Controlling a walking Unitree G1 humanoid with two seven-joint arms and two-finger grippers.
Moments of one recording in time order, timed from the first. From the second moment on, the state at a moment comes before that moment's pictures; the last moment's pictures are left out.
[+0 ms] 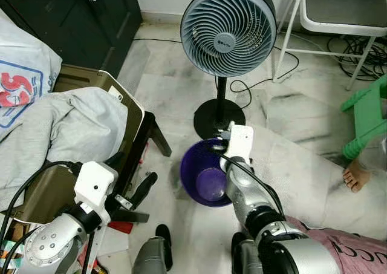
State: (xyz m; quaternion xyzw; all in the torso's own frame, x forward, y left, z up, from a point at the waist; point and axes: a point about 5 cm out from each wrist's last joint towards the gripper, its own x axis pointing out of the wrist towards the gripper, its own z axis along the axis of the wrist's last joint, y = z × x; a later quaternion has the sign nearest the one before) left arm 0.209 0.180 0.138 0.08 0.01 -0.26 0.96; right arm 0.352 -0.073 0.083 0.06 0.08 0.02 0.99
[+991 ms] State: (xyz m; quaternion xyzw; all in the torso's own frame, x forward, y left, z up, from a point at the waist) left arm 0.227 0.173 0.141 0.07 -0.02 -0.25 0.97; right arm 0.354 -0.080 0.085 0.05 0.07 0.03 1.00
